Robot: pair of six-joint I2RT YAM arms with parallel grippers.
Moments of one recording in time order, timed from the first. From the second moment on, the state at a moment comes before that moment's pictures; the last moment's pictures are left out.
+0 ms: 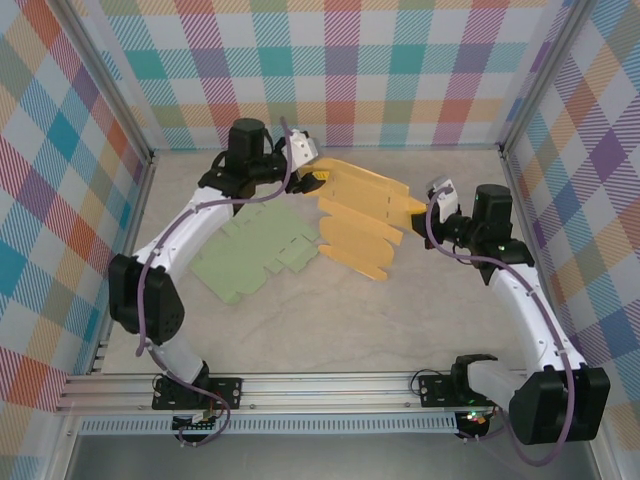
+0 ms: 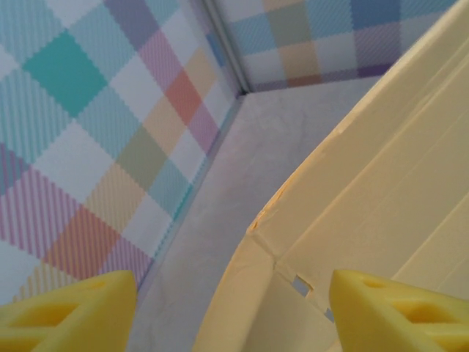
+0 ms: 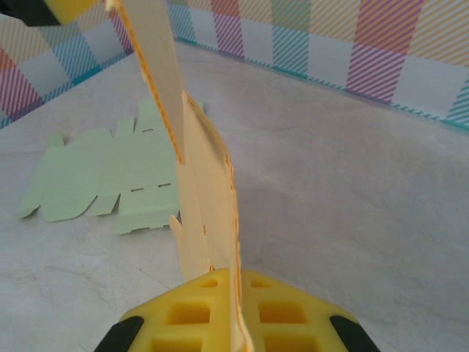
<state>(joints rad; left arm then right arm) -0.39 1.72 1.59 -0.27 0.62 0.70 0.07 1.08 0.90 -0.34 -0.68 -0.22</state>
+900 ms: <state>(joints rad) -0.41 1.77 1.70 -0.45 0.64 0.91 0.07 1.10 0.90 -0.38 -0.82 -0.22</state>
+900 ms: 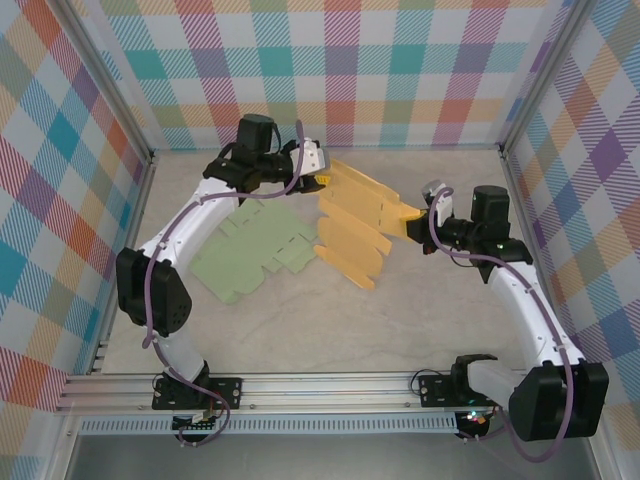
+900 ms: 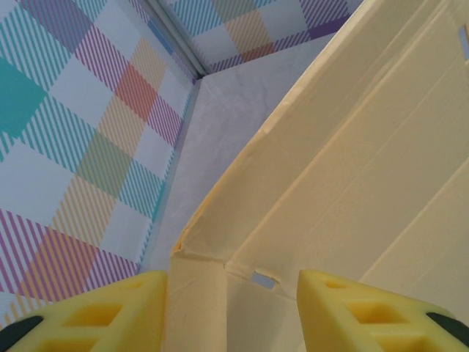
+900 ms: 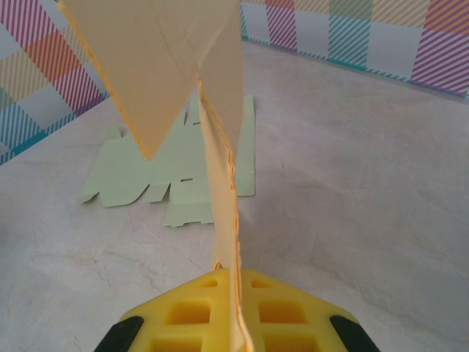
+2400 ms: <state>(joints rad) -0.51 2.01 2.05 -0.73 0.46 1.17 0.07 1.16 0.91 -0.40 -0.85 -0.22</state>
